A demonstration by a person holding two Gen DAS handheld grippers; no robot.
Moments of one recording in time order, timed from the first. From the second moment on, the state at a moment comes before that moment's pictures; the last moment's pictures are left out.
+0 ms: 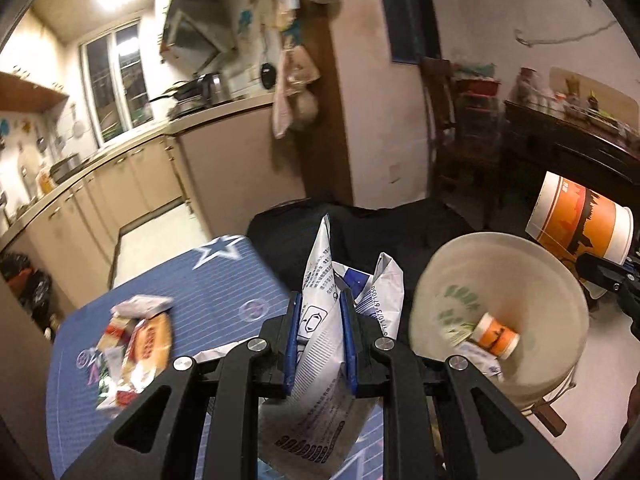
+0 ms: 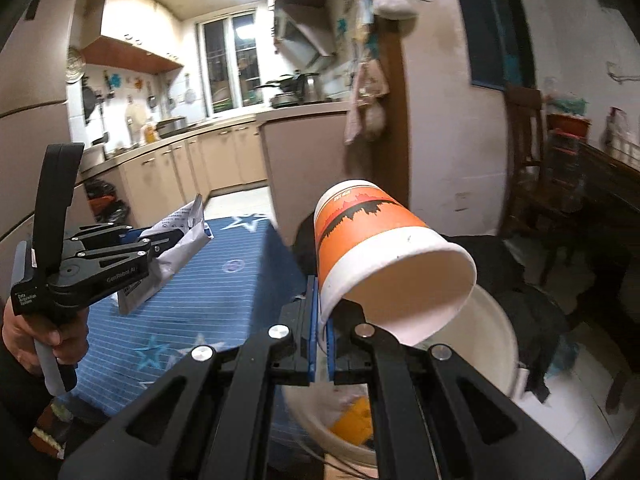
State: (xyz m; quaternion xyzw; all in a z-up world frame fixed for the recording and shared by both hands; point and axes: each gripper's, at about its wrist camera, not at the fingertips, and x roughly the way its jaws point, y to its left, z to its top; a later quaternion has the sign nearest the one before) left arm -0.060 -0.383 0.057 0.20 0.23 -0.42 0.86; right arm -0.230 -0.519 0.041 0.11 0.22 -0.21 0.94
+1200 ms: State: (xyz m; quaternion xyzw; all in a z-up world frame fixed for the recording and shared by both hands) left arm -0.134 -0.545 -0.002 0.27 0.22 -0.50 0.79; right arm -0.271 -0.604 -0.022 0.15 0.29 -0.31 0.89
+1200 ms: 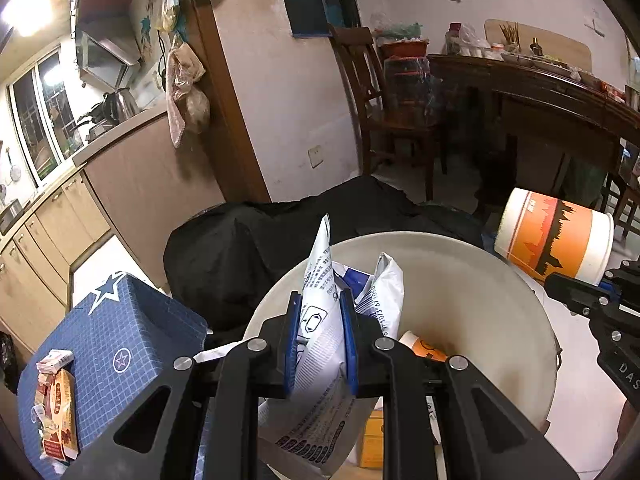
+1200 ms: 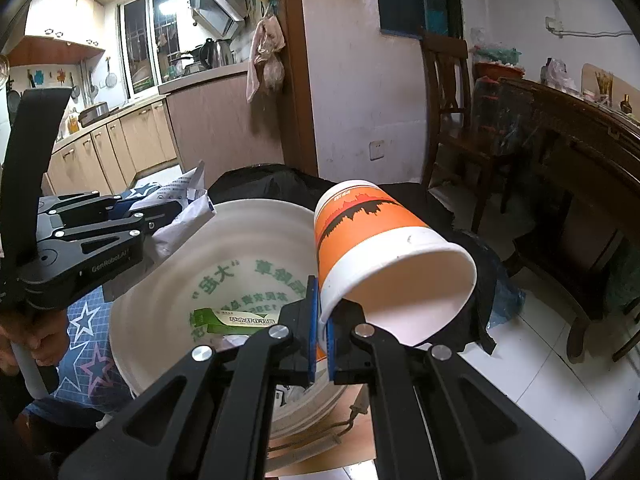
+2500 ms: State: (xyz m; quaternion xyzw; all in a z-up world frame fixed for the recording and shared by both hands) left arm -0.118 -0.543 -0.003 0.25 0.23 -0.50 0.79; right arm -0.239 -0.604 -0.019 0.12 0.31 -0.28 0.90
